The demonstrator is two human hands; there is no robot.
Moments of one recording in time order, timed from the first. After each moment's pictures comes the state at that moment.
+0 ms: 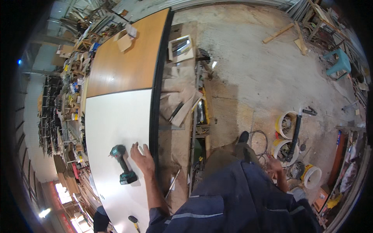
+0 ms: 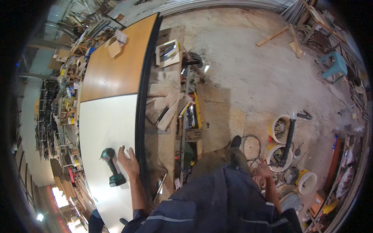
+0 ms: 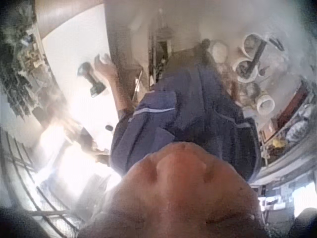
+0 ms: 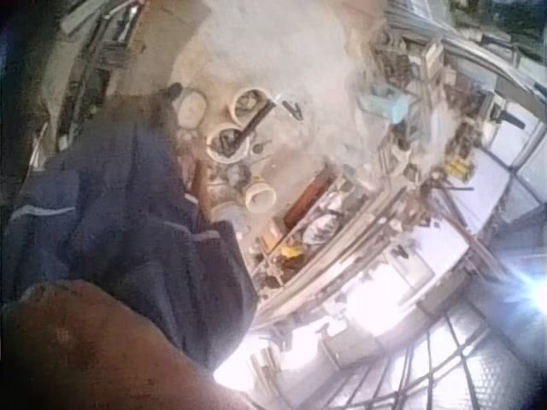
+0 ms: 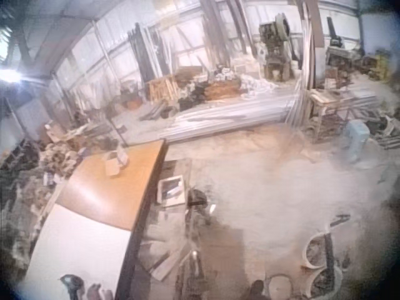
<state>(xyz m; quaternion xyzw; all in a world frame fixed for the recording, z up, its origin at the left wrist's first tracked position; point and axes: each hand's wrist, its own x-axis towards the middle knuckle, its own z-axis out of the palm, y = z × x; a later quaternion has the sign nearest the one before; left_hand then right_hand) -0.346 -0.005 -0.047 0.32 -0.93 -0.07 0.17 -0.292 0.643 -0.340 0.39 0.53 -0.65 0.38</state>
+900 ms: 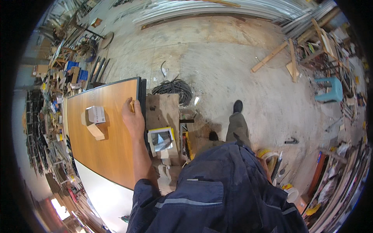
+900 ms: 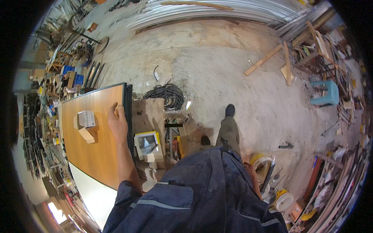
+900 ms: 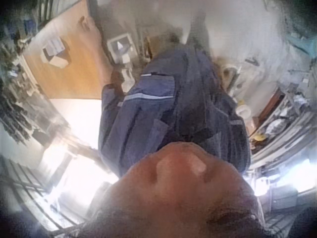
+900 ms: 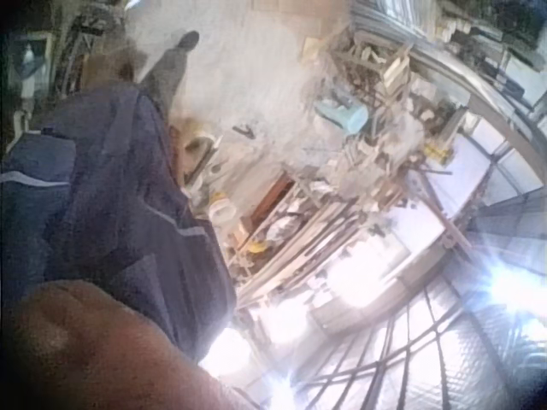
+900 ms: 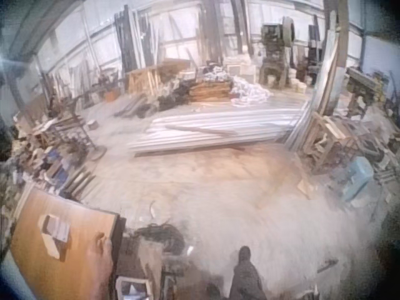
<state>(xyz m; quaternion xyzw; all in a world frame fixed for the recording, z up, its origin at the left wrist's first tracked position) -1.072 0.005 -0.049 0.21 -0.90 -0.30 0.22 -0.783 0.606 -0.340 0.17 0.86 -0.42 0.25</state>
